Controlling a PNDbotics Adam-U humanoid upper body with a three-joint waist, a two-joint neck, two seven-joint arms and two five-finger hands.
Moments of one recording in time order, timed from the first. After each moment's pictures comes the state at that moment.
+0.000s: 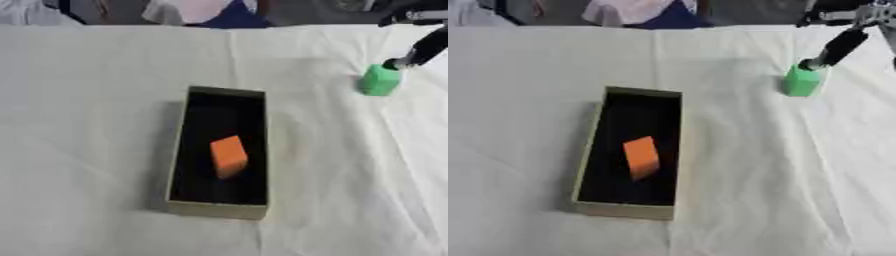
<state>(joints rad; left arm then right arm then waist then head) -0.17 0.43 0.14 -1.98 0.10 -0.24 0.41 -1.00 -0.74 0.17 -0.87 0.96 -0.36 0.73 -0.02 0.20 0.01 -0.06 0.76</state>
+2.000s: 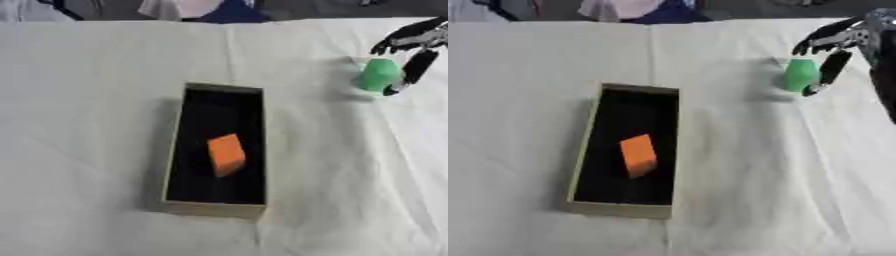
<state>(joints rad) -0.17 0.44 0.14 -1.98 0.09 -0.24 0.40 -1.25 -0.60 0.10 -0.25 1.36 -0.52 0.48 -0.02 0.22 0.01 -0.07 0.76</state>
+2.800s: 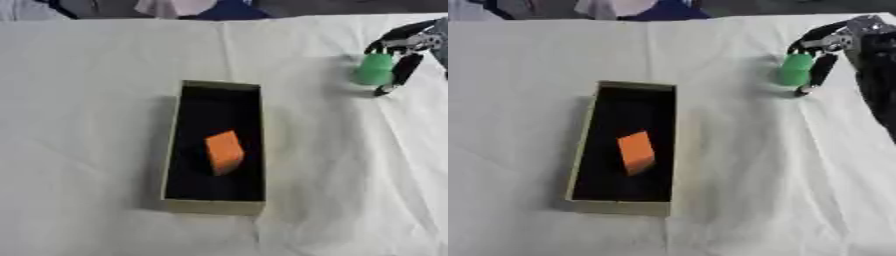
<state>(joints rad) -0.17 0.43 0.14 -1.98 0.09 -0.24 0.40 -1.27 -0.58 0.05 -0.19 1.43 -0.44 0.40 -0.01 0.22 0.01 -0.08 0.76</state>
